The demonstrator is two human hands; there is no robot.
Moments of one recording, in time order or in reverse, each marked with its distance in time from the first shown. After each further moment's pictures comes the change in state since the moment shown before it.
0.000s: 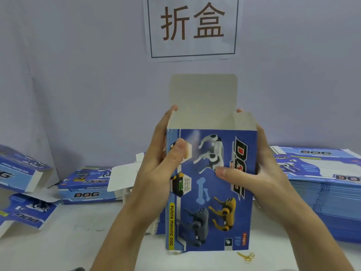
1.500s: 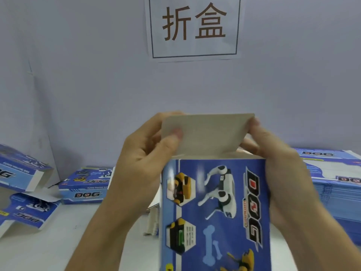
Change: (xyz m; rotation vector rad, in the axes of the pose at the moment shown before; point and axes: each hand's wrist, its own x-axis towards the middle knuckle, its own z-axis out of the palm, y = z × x) left_hand 0.002 0.031 -0.008 0.111 0.058 0.167; right_hand 0.011 -0.036 0.018 0.339 0.199 0.266
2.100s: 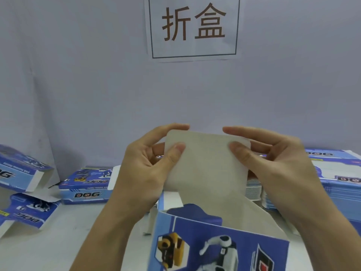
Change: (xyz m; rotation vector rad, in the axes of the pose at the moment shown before) left_hand -0.003 -0.022 -0.004 -0.082 0.000 -0.157; right_hand -0.007 -0.001 -0.016 -0.324 -0.019 -0.324
